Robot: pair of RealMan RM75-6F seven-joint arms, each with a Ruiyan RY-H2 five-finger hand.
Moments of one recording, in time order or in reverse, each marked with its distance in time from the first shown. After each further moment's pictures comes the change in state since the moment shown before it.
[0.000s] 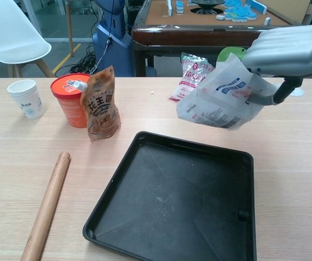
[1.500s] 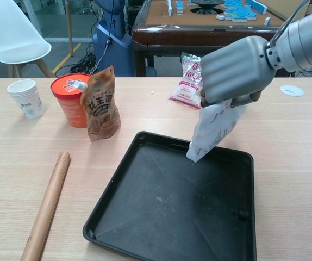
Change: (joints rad) left arm 0.012 -0.035 0.000 0.043 -0.023 -0.005 -0.026; right arm 0.288 0.031 0.050 -0.065 -0.019 -0.488 -0.497
